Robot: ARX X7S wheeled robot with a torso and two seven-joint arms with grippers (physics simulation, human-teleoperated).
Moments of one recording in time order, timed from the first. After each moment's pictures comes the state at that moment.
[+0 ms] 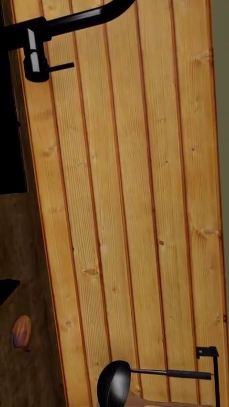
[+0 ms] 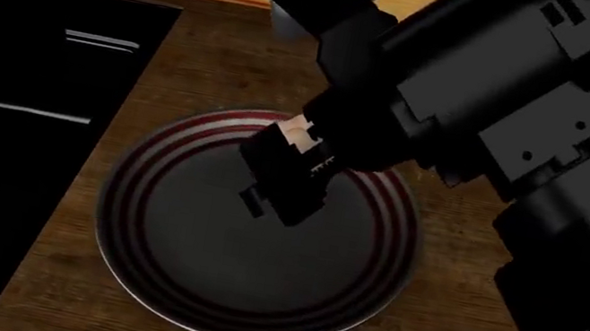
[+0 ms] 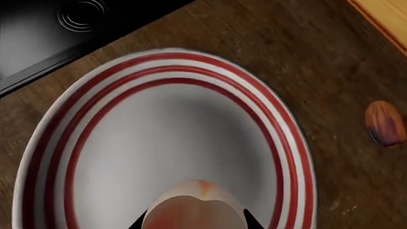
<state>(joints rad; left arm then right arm) -0.98 -0.14 0.00 0.55 -0.20 -1.38 0.04 1.76 0.26 -1.28 0.61 0.89 1.19 -0.54</state>
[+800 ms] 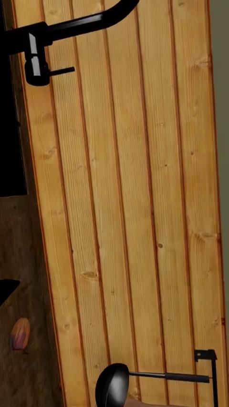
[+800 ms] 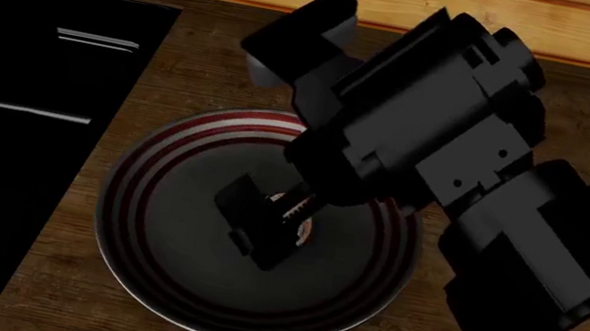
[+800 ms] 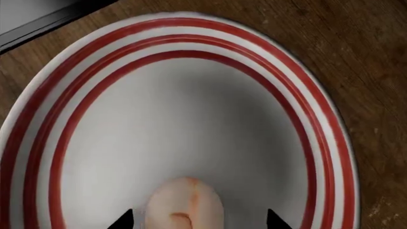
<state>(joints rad) -0.98 -0.15 -0.01 0.57 -0.22 -1.39 0.02 1.70 0.19 -1.36 0.68 0.84 1.13 -0.60</state>
